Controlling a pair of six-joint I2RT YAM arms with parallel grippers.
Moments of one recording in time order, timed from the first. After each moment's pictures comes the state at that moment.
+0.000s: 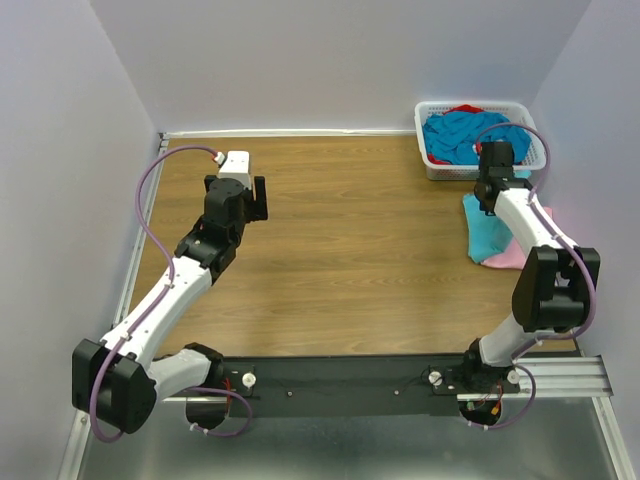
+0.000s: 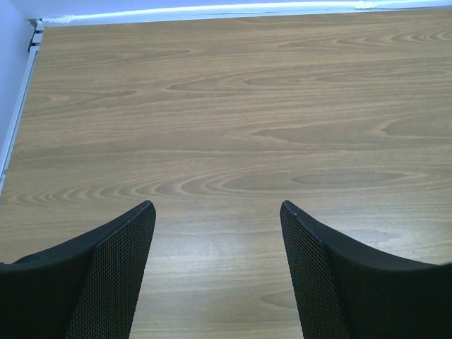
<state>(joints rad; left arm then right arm) -0.39 1.11 0.88 -0.11 -0.35 -0.12 -0.02 1.62 1.24 -0.46 0.64 -0.42</state>
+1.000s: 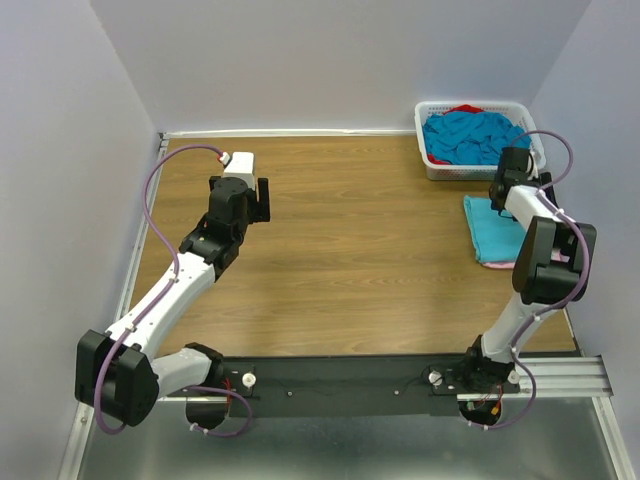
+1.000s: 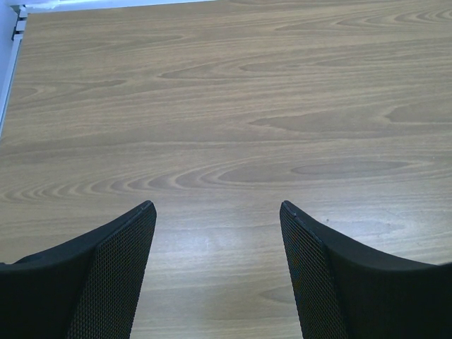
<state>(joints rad) -0.39 1.15 0.88 -0.11 -0.33 -0.12 -0.19 1.83 1.26 -0.30 0.89 -0.40</state>
